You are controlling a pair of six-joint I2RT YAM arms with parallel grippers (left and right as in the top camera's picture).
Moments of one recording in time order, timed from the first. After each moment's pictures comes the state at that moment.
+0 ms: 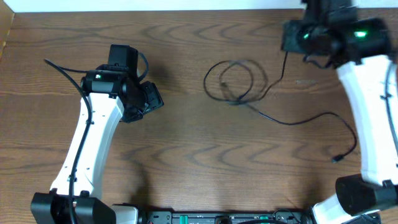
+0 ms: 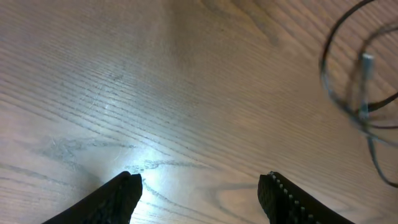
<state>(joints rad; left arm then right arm) -0.09 1.51 1.33 -1.15 0.13 -0.53 0.21 1.73 2.05 -1.19 -0.07 0.34</state>
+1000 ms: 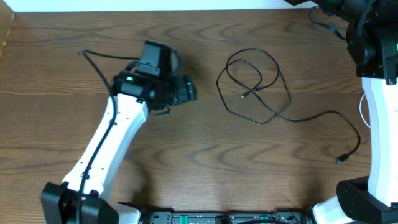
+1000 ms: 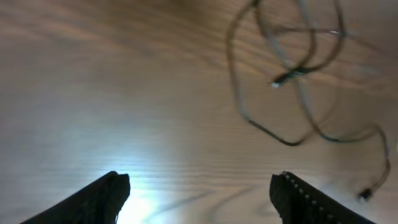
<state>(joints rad) -0.30 1.53 1.33 -0.91 0.23 -0.52 0.21 1.71 2.28 -0.69 -0.57 0.45</state>
